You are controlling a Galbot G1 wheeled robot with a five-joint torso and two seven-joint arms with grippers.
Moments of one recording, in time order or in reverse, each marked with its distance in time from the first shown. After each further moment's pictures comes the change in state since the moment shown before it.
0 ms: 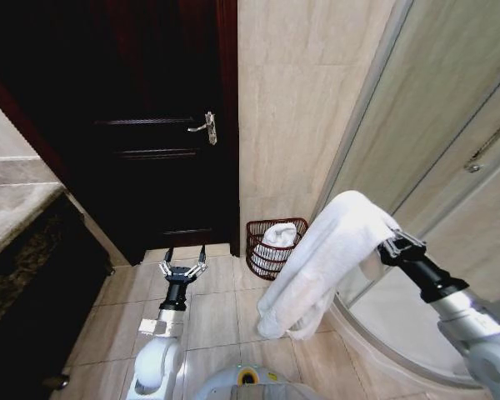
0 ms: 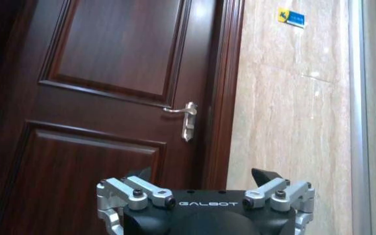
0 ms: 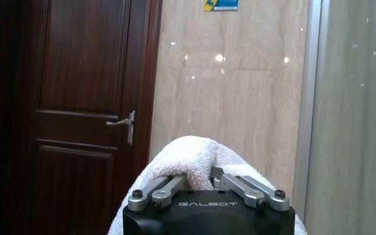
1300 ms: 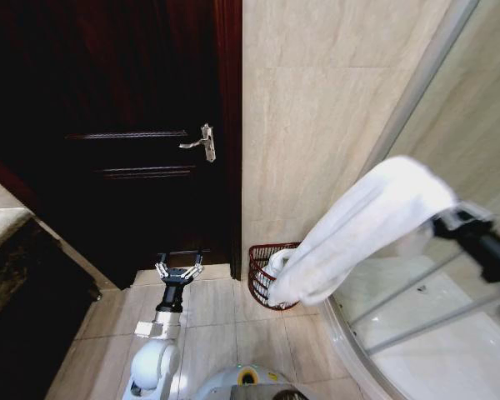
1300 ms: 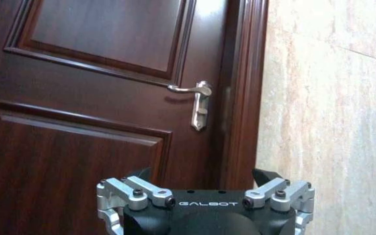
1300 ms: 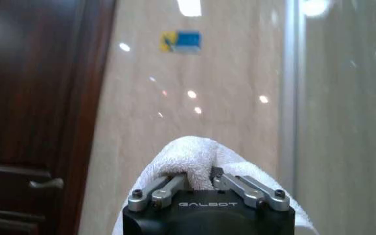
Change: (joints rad) left arm 0.005 0.015 -0.001 0.038 -0.025 -0.042 0.005; right arm 0.211 -0.237 0.289 0.001 0.356 -0.191 0.171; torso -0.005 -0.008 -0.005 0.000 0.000
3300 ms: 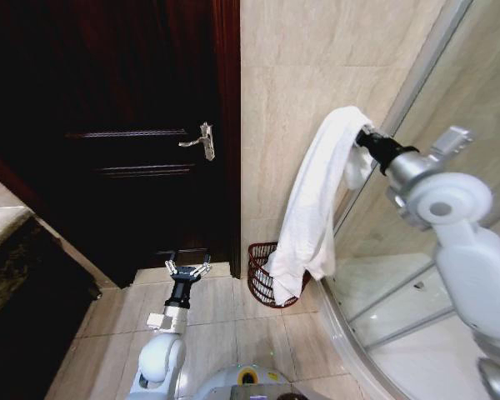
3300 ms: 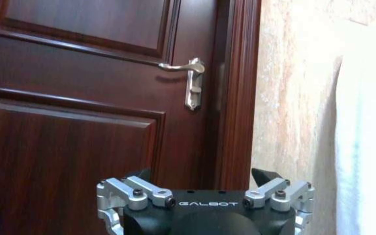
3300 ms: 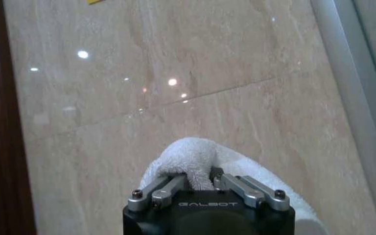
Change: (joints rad) left arm -0.044 0.015 0.023 0.020 0.055 0.086 -0.021; right arm 1.018 -0.127 -1.092 -0.444 0.094 -0.032 0.604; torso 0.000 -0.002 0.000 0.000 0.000
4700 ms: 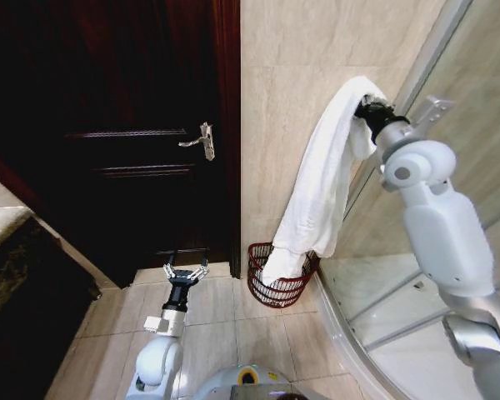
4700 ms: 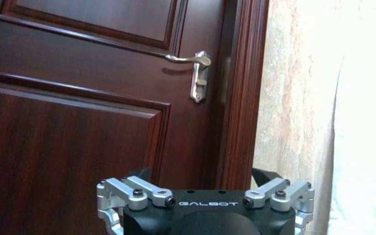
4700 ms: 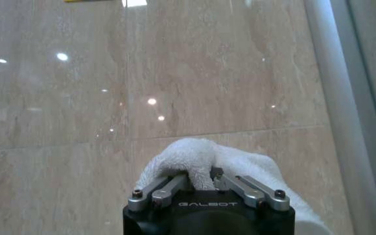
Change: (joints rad) left arm 0.015 0.002 -0.005 0.029 -0.039 -0.026 0.007; right arm 0.275 0.049 -0.186 -0.222 -0.246 0.029 -0.016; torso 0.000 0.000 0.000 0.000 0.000
